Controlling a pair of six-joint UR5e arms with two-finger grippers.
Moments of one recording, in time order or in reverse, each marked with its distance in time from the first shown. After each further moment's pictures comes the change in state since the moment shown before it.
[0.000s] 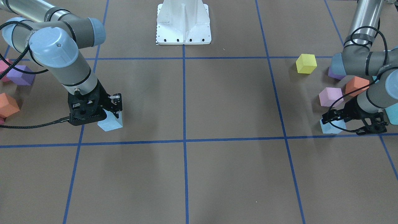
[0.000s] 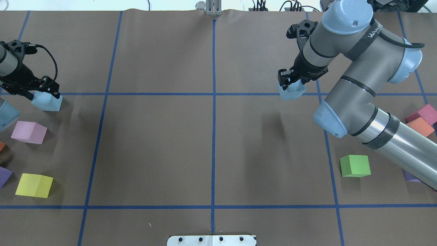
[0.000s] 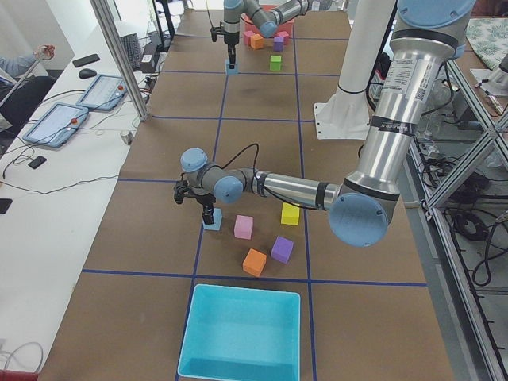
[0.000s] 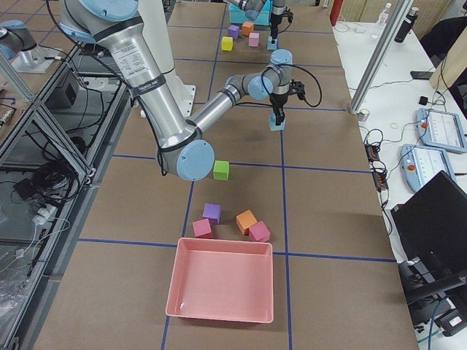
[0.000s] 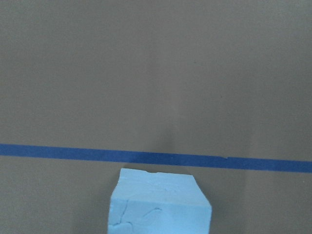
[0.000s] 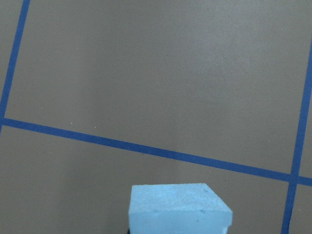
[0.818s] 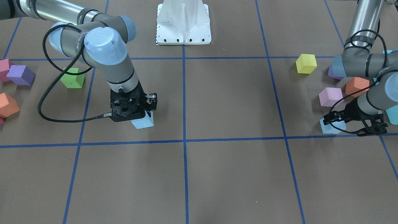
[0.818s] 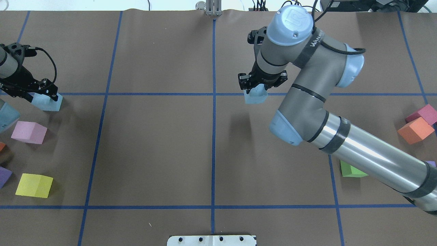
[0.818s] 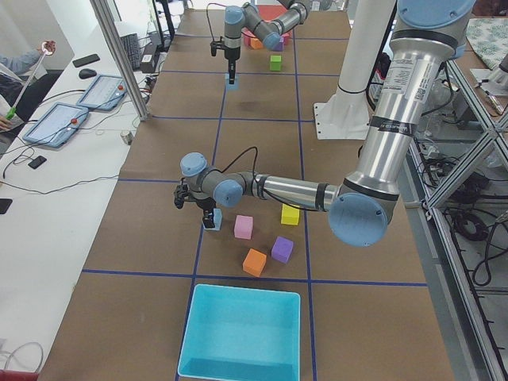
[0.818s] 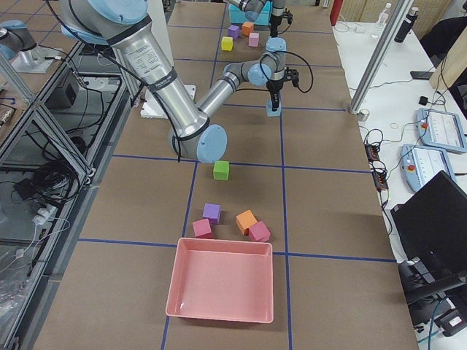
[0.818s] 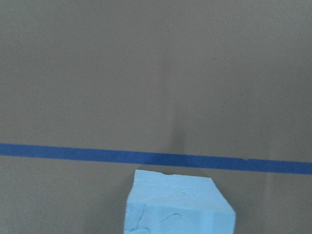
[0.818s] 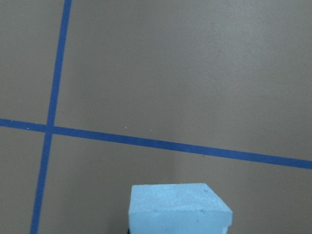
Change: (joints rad) left arm 0.007 -0.001 0.028 -0.004 0.007 0.004; right arm -0.121 0.203 -0.143 0.002 -0.087 0.215
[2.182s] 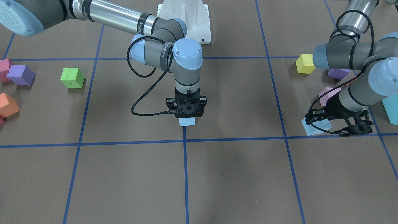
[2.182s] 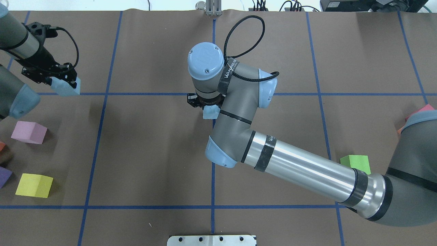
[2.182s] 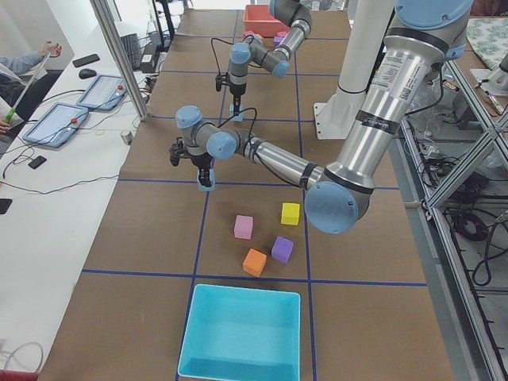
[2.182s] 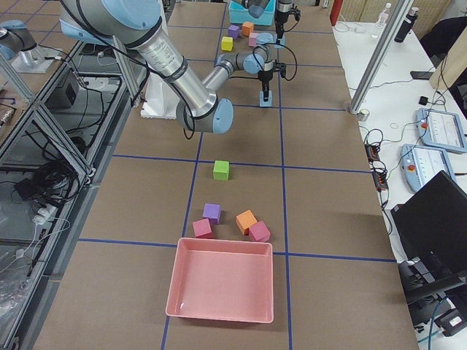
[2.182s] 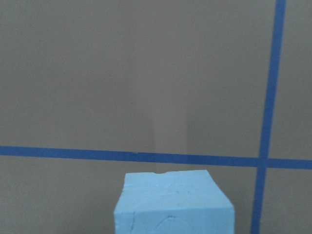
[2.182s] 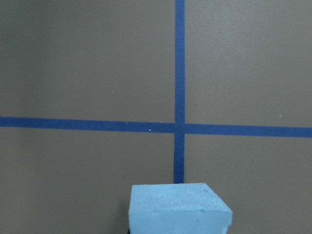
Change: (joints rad) left arm 0.018 -0.166 -0.177 0.280 -0.006 -0.100; right arm -0.178 0.228 -0.295 0.041 -0.163 0.152
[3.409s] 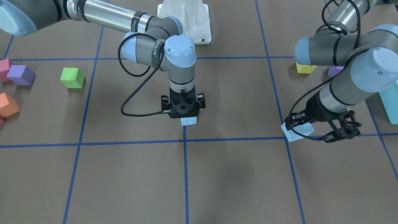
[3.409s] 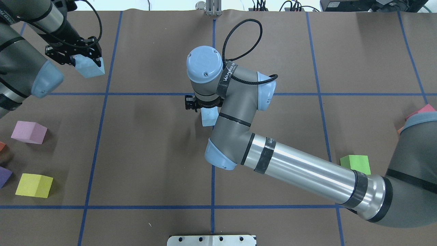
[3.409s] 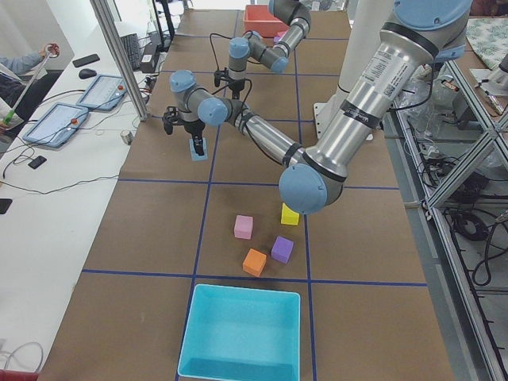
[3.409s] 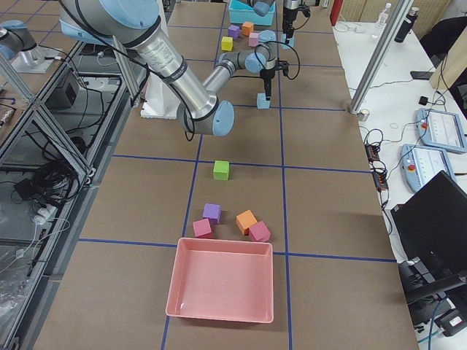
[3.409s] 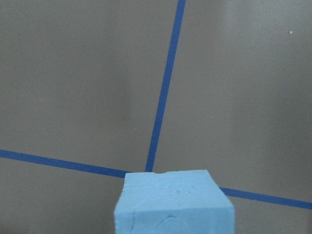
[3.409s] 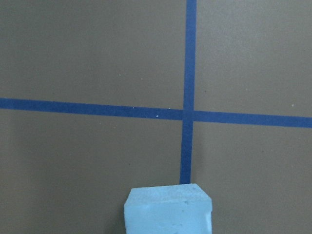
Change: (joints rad) left arm 0.026 -0.195 0.000 0.112 0.002 -0.162; right arm 0.075 -0.061 0.107 -0.005 0.066 -0.016
